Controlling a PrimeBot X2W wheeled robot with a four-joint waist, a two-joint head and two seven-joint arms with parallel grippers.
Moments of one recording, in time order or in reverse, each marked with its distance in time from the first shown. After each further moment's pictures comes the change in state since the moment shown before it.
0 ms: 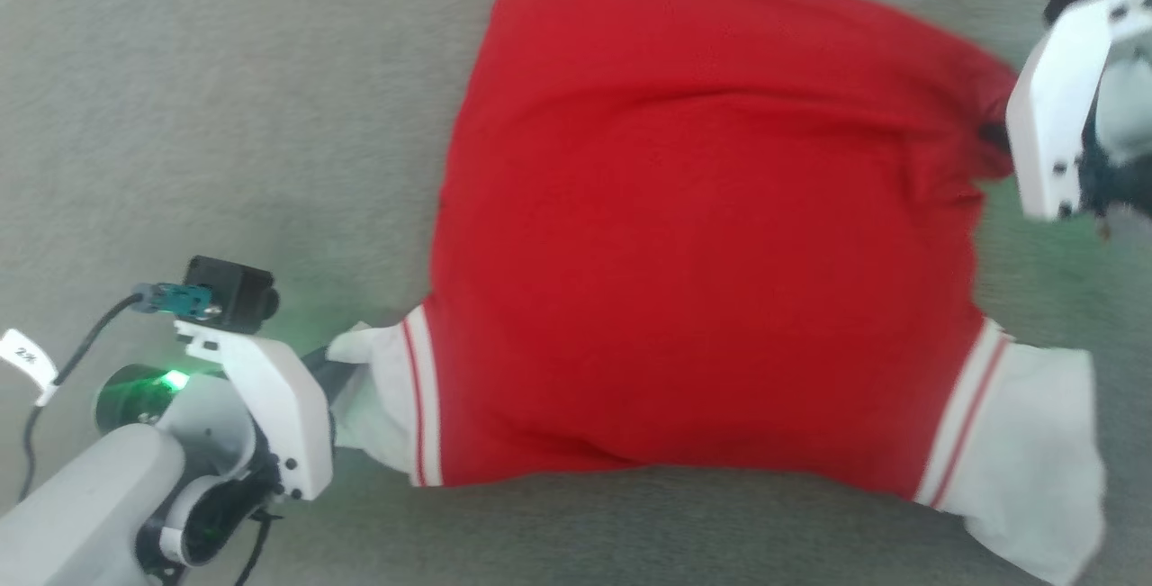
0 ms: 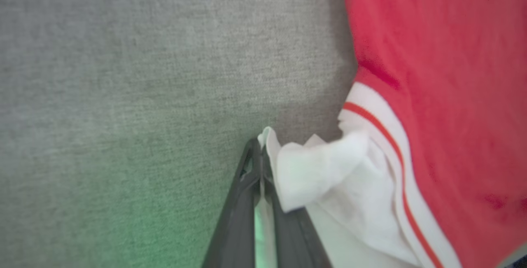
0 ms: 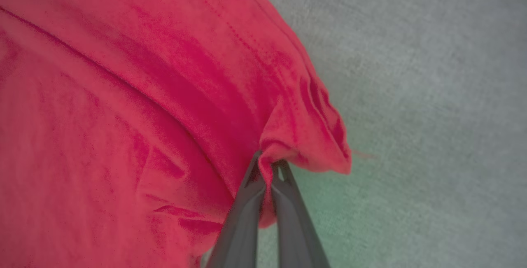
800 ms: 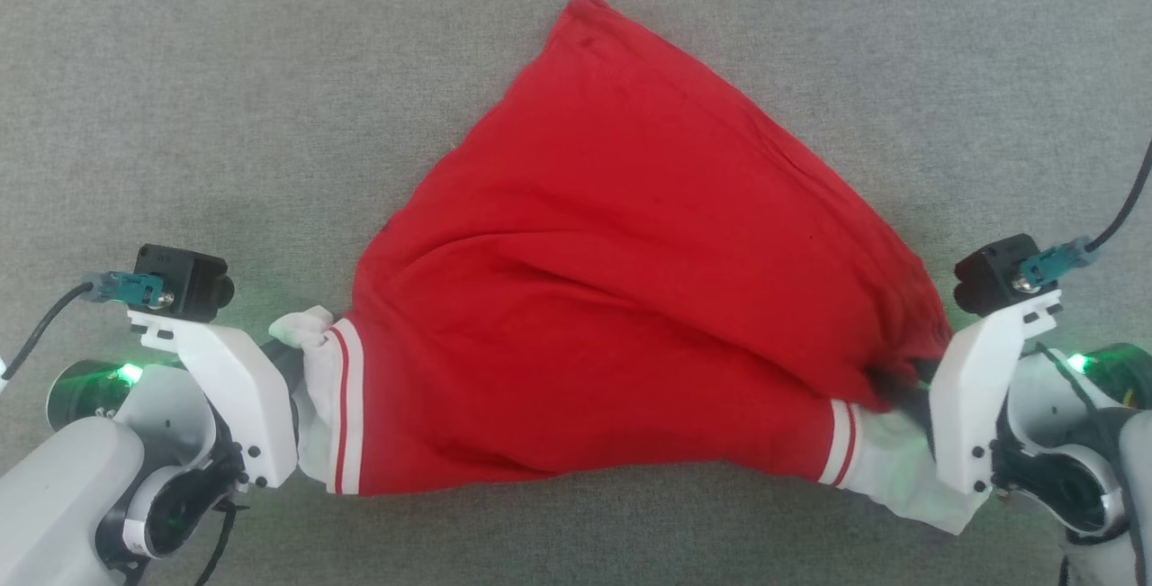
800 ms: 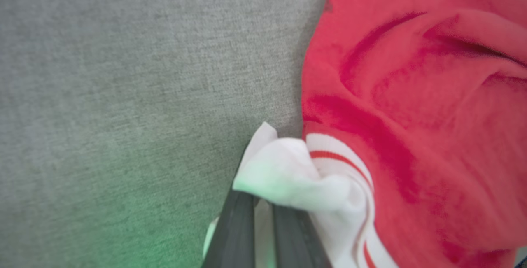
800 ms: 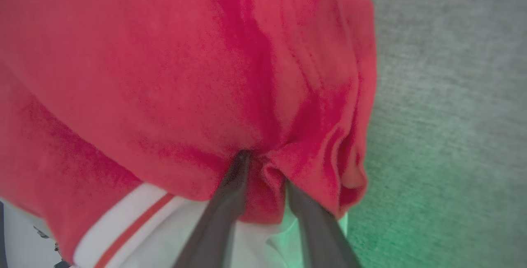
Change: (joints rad) left arm 0.006 0.066 0.032 -0.018 -0.023 0.018 0.021; right arm 0.678 0.160 -0.205 -0.461 -0.038 0.003 -0.058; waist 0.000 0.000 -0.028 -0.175
